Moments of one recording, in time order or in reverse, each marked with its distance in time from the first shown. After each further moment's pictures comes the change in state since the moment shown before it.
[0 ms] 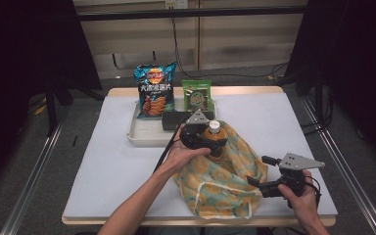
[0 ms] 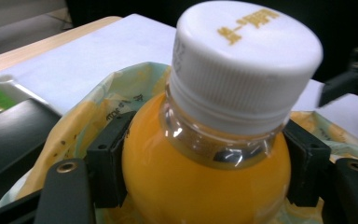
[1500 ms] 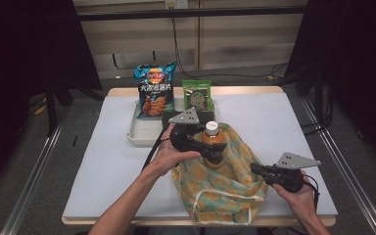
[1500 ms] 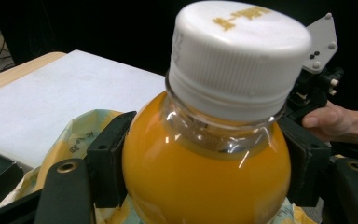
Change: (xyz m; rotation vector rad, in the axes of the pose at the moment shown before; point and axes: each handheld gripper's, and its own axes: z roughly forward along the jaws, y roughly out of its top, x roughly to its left) left arm -0.023 0.024 -0.053 -0.088 -0.193 0.035; right arm -0.005 -0.001 0.005 0.041 -0.012 -0.048
